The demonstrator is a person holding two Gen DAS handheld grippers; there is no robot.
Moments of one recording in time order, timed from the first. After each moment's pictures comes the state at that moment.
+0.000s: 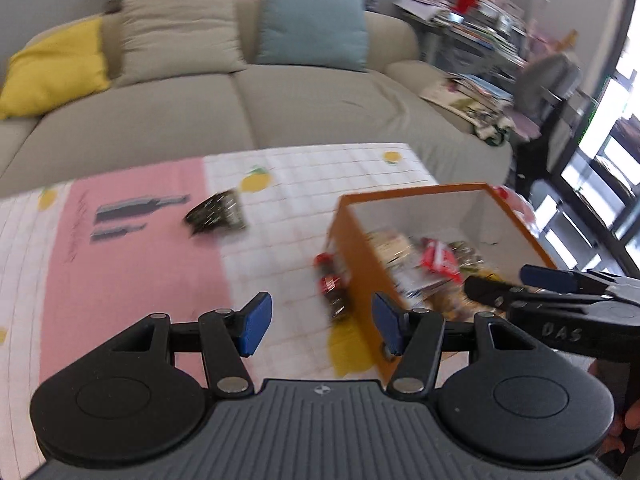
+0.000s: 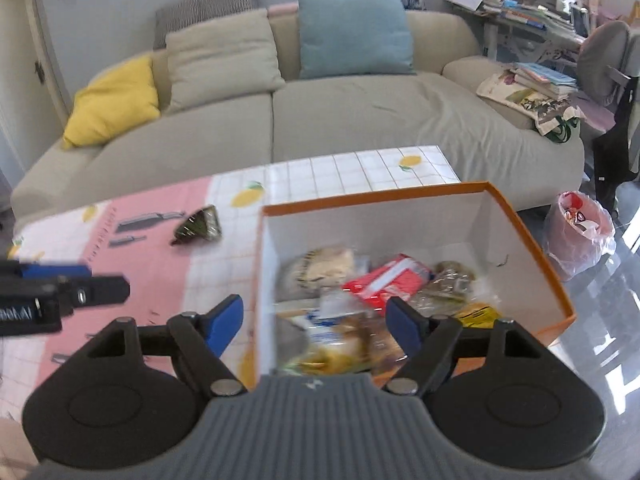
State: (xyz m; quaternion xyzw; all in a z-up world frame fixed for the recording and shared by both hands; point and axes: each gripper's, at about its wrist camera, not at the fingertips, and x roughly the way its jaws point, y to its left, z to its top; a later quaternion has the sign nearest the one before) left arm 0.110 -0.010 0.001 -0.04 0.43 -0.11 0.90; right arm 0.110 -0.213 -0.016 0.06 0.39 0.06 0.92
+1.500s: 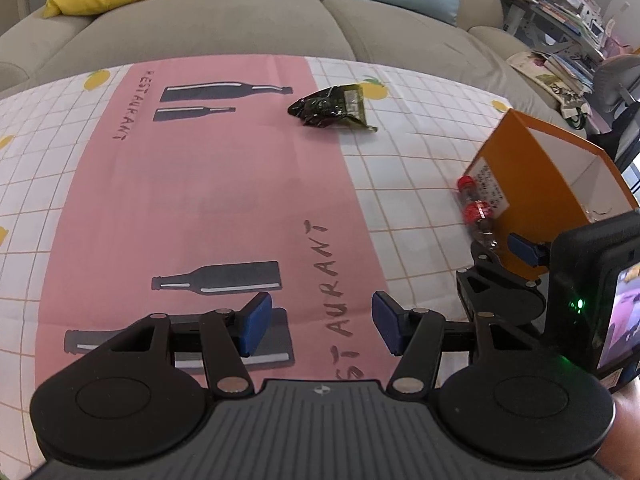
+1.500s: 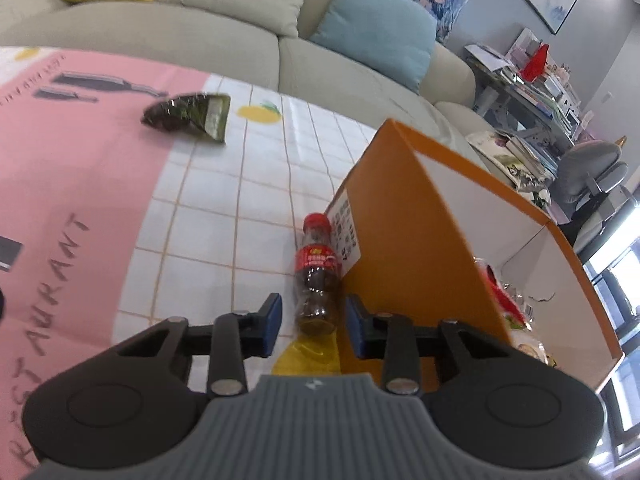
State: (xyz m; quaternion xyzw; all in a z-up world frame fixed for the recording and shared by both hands) left arm 0.134 0.090 -0.124 -0.07 0.49 -0.05 0.87; right arm 0.166 -0.033 -0.176 -0.19 0.39 -0.05 0.90
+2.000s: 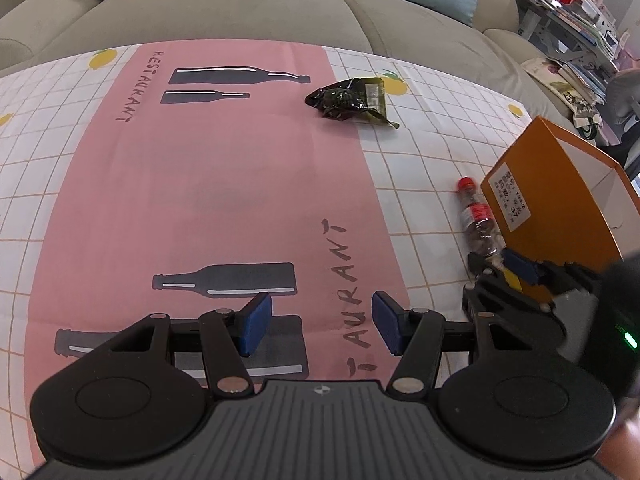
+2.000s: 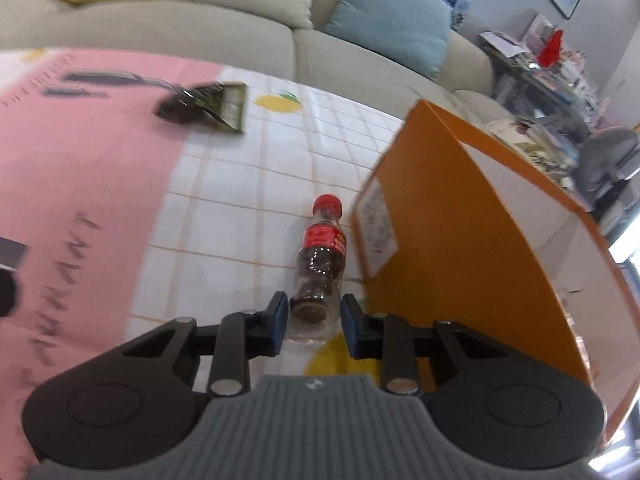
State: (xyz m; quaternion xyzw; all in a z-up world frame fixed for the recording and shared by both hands) left arm 0.147 0.103 -0.137 -0.10 0.50 -0.04 0.86; right arm 0.167 -0.033 -0.185 -0.15 0.40 -0.01 0.90
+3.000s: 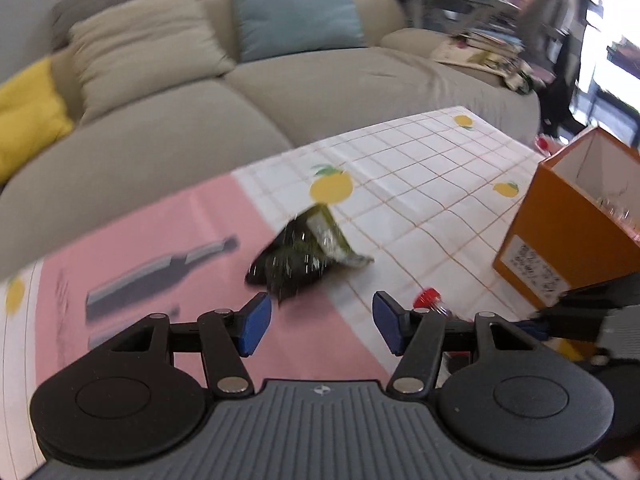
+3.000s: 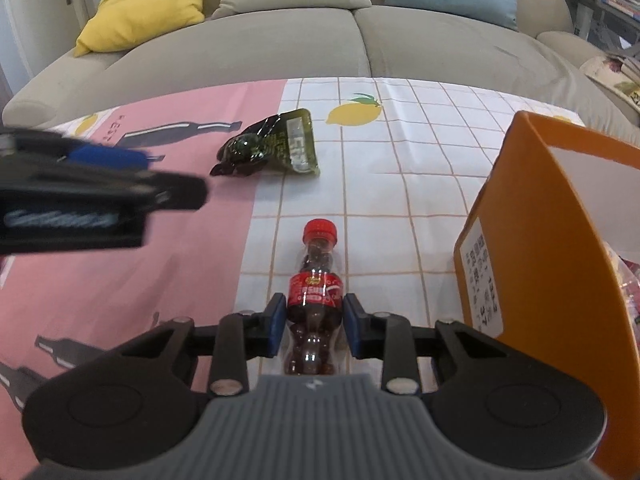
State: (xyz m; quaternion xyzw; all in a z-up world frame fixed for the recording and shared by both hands) left arm 0.279 0.067 -0.138 0.11 0.38 -0.18 0.90; right arm 0.242 -0.047 -0.177 0.00 0.46 0.12 0.88
